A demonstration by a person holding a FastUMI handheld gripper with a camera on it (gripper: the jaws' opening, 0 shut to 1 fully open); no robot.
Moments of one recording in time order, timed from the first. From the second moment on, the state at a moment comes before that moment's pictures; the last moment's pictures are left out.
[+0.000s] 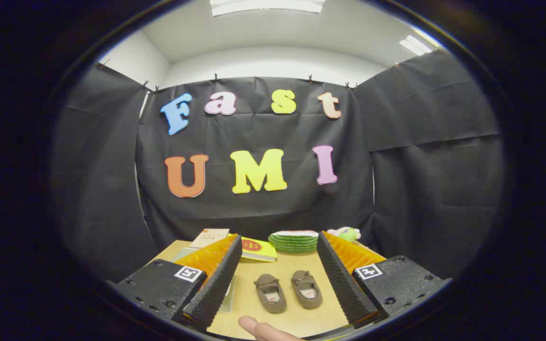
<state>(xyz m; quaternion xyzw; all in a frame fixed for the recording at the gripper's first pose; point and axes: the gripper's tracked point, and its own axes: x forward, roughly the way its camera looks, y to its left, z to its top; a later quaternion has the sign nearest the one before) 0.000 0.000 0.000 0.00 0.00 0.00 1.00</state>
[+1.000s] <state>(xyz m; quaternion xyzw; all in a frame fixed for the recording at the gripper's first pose) 0.010 0.011 -0.026 0.00 0.01 0.01 1.00</state>
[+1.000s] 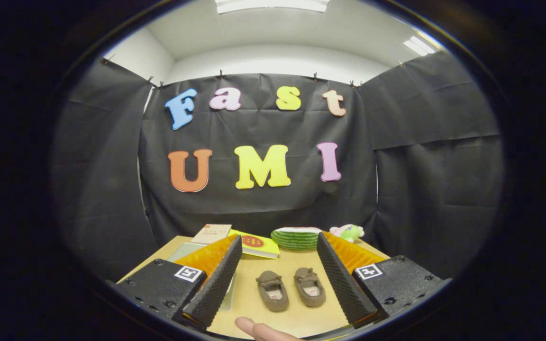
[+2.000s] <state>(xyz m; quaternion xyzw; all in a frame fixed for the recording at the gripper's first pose) 0.178 0.062 -0.153 0.07 0.25 0.10 0.96</state>
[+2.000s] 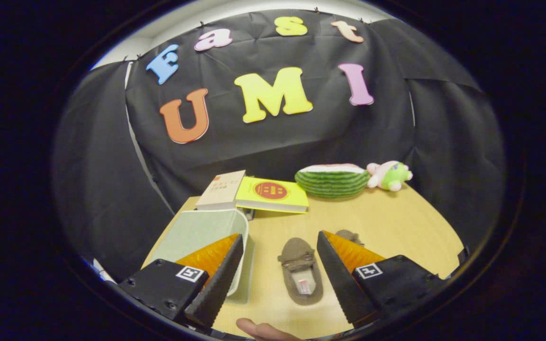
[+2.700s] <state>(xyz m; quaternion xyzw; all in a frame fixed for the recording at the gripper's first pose) 0.251 0.152 -0.212 0.28 0.40 0.34 0.80</state>
